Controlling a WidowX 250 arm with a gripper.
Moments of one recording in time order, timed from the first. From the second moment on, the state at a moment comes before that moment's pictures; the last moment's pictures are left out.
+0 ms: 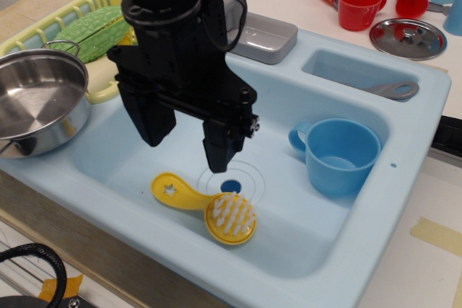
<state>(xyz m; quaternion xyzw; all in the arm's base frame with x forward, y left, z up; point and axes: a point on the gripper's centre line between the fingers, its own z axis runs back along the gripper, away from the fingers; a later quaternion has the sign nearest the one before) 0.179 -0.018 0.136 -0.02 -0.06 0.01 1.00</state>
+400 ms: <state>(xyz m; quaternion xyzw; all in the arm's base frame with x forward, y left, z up) 0.179 -0.019 0.132 -0.01 -0.06 -0.04 1.00</state>
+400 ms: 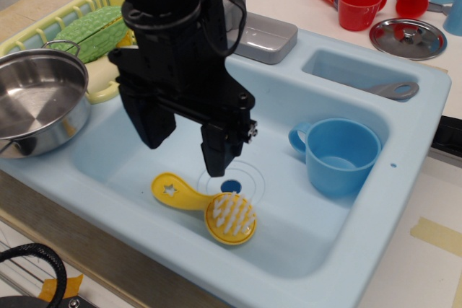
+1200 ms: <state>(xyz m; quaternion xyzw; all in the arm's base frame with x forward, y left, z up) 0.173 -0.038 0.112 -0.03 -0.13 -0.39 0.91</state>
